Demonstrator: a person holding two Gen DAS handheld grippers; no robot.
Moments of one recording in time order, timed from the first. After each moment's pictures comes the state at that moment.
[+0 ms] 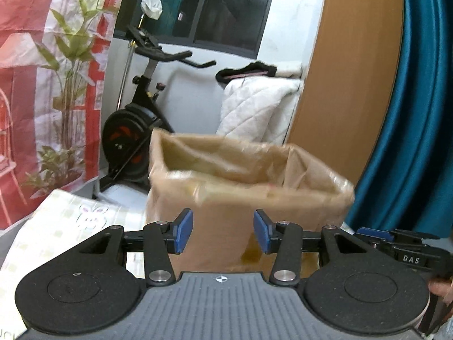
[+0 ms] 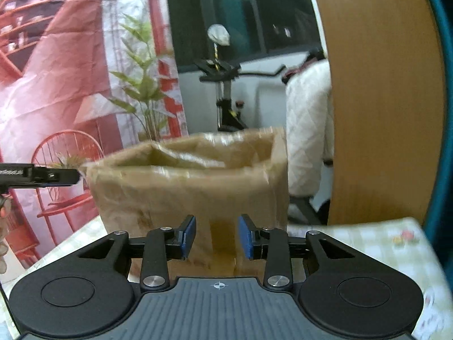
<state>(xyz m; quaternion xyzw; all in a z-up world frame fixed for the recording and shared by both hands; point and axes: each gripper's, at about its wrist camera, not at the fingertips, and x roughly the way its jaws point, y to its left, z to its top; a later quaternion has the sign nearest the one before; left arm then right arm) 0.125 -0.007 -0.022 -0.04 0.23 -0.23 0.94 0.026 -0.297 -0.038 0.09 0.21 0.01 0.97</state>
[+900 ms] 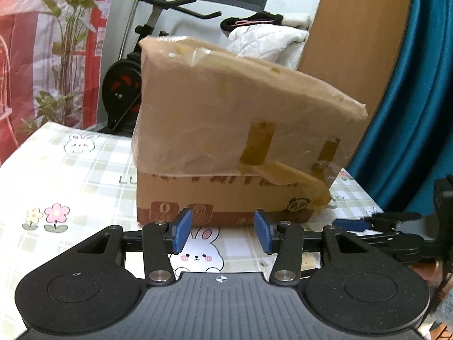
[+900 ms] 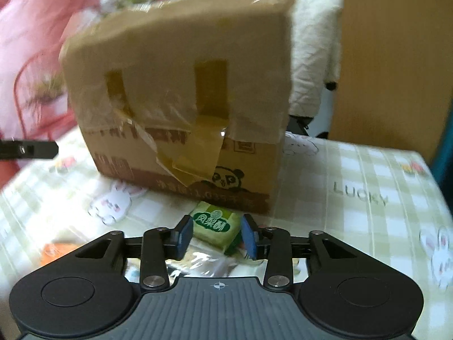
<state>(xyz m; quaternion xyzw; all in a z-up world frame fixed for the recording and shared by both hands) 0.103 -0.011 -0.096 -0.05 0.31 -0.23 0.92 0.055 -0.274 -0.135 0.01 0.36 0.02 0.93</state>
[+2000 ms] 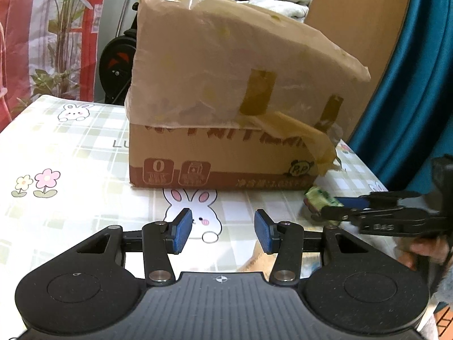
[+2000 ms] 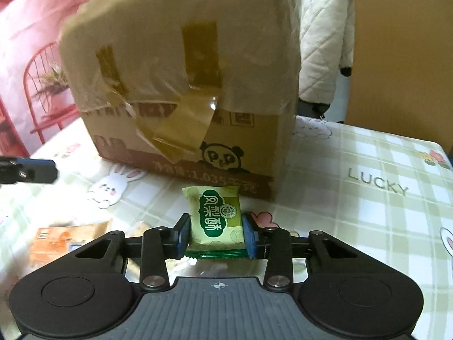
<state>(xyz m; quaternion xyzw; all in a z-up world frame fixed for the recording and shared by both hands) 0.090 -0.016 -0.122 -0.03 0.35 -0.24 0.90 0.035 -0.291 -0.150 0.06 0.36 0.05 0.93</state>
